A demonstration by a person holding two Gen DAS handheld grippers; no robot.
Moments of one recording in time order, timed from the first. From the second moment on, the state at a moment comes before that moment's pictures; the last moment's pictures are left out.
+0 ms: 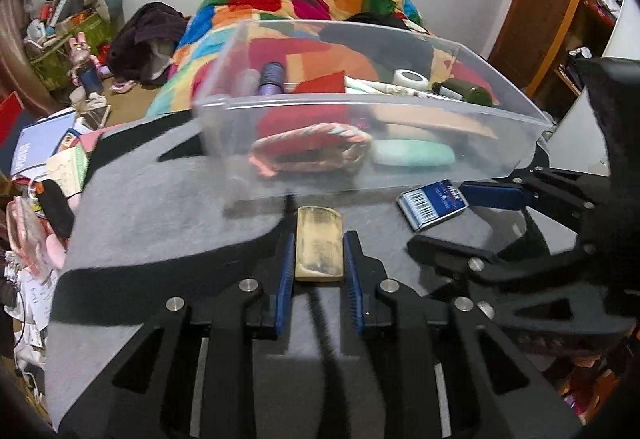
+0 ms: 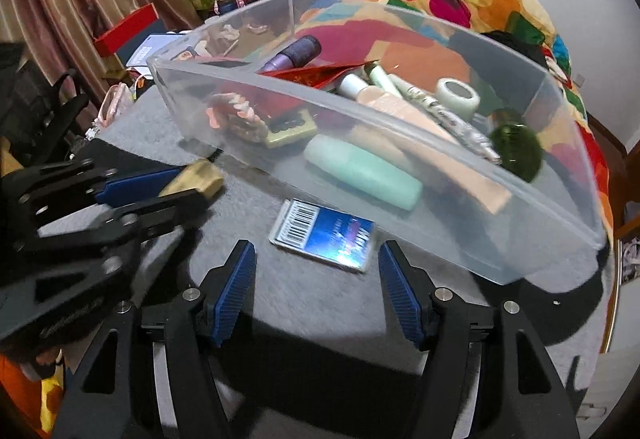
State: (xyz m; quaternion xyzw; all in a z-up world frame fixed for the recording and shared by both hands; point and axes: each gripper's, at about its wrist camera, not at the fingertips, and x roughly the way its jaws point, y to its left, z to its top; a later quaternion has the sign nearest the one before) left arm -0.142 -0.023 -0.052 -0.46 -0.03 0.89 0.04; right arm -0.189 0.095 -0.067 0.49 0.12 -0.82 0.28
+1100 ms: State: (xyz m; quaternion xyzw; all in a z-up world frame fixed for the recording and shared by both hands) left arm -0.127 0.004 0.023 -0.34 -0.04 0.94 0.05; right arm -0.170 0.158 0.017 0.38 0.02 -0.88 0.27
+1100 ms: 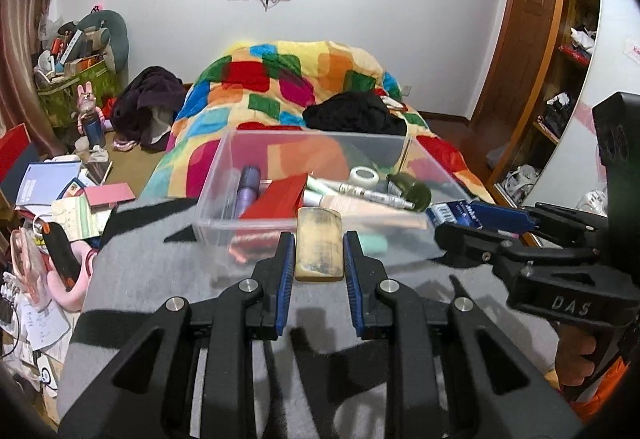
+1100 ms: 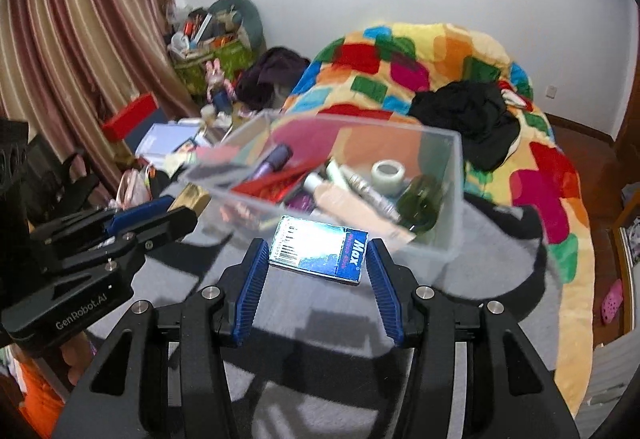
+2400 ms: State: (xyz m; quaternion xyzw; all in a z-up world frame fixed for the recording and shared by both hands) left arm -0.185 0.007 0.016 -0.37 -0.05 0.93 0.06; right arm -0.214 0.147 0.012 0.40 0.05 -0.89 0.24
